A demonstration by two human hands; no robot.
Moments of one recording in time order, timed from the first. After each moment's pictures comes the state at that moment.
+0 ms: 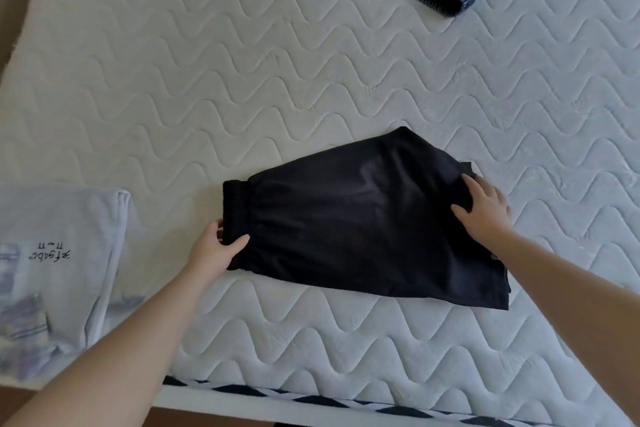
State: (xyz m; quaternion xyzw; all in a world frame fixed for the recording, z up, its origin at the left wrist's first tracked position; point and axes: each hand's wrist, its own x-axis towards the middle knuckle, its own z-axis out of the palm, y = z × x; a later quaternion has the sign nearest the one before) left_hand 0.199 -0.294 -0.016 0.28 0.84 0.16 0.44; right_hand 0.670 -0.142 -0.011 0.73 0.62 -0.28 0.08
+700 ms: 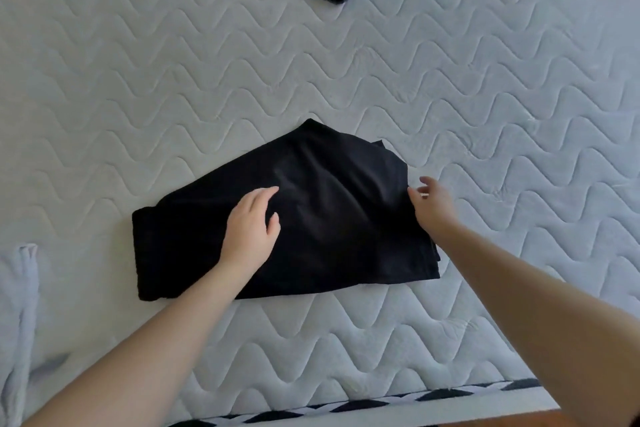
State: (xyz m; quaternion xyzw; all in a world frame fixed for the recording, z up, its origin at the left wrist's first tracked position) left_hand 0.397 -0.219 0.015 0.70 0.67 0.13 0.22; right_hand 0.727 -0.173 -0.024 0.80 0.38 -0.44 -0.13
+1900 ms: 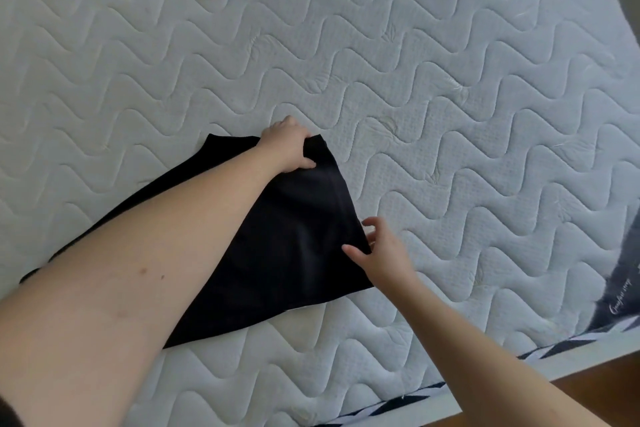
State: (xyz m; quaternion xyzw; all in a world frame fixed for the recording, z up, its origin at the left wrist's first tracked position) left_hand 0.614 -0.025 -0.026 0.79 0.51 -0.20 0.26; right_hand 0.766 -0.251 -0.029 0.77 0.38 -0.51 -0.11
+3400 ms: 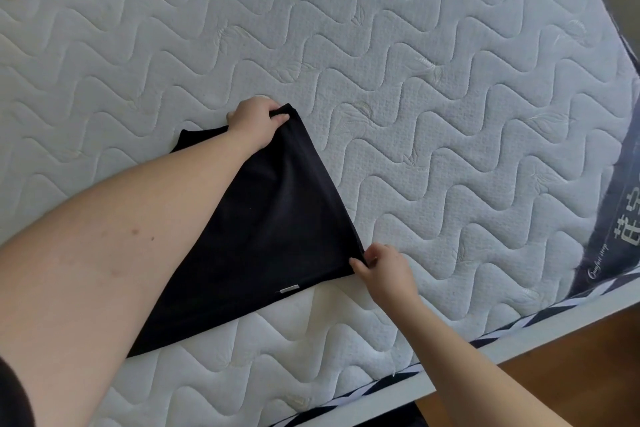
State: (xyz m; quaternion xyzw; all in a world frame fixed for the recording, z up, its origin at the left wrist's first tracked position) left_hand 0.618 -0.008 -0.031 0.72 0.63 -0.06 0.29; right_hand 0.775 -0.304 -0.024 0.81 0.35 -0.46 -0.05
